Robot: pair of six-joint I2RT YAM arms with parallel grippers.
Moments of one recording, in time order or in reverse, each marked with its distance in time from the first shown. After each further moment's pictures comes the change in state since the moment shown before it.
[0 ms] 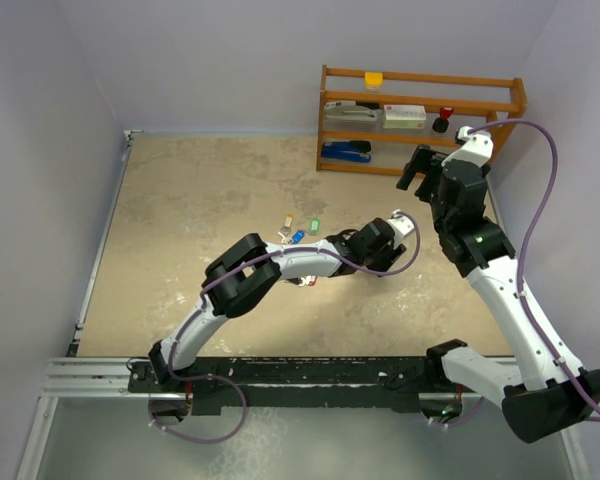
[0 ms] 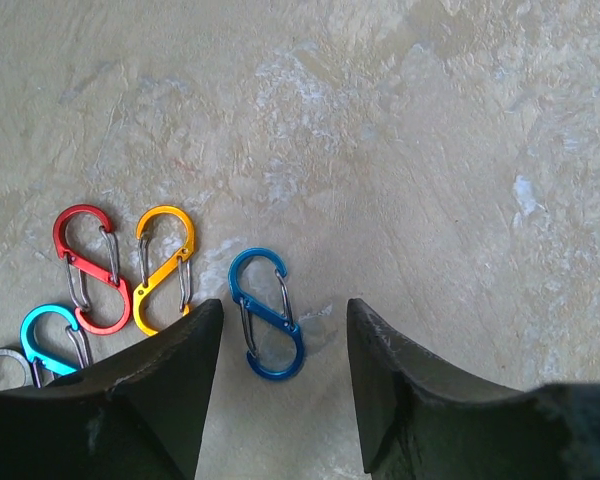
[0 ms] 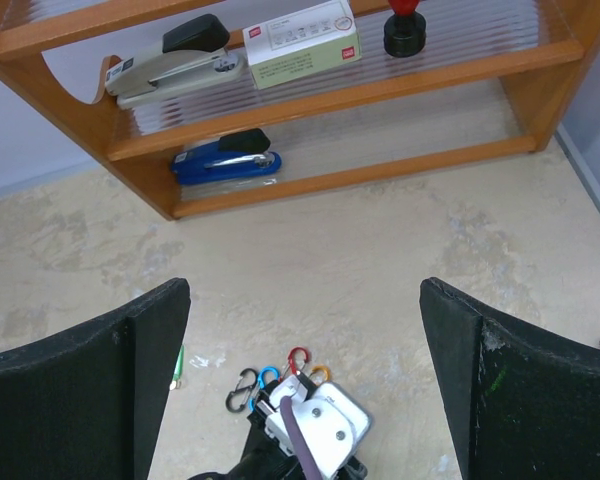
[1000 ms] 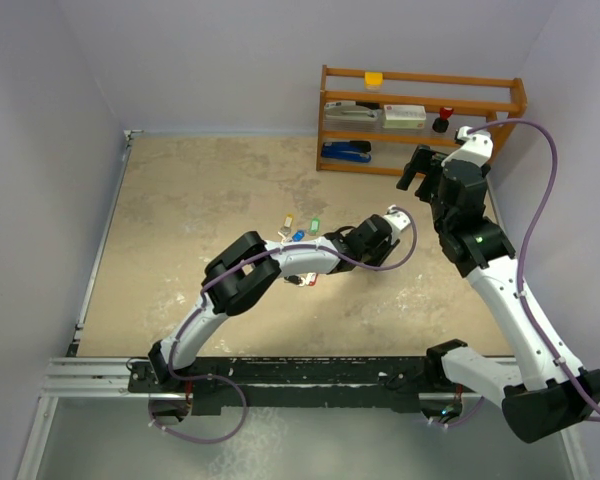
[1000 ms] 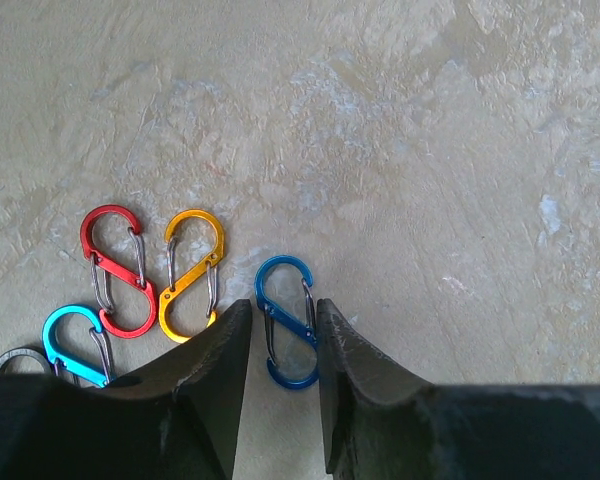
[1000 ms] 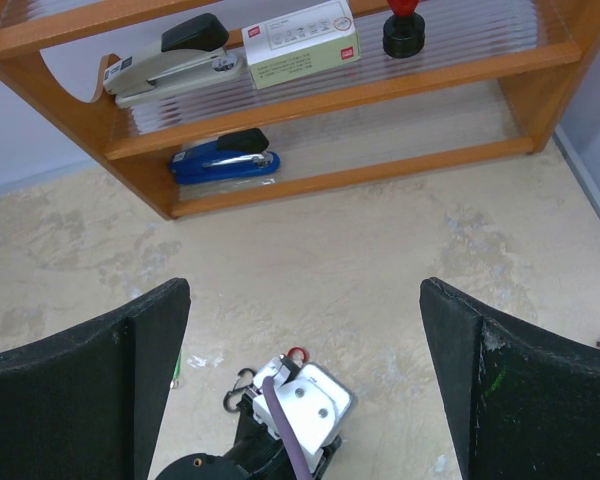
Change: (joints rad) left arm 0.019 0.012 0.008 0.005 0.005 -0.035; right arm 0.000 0.000 0.000 0.000 0.000 -0.007
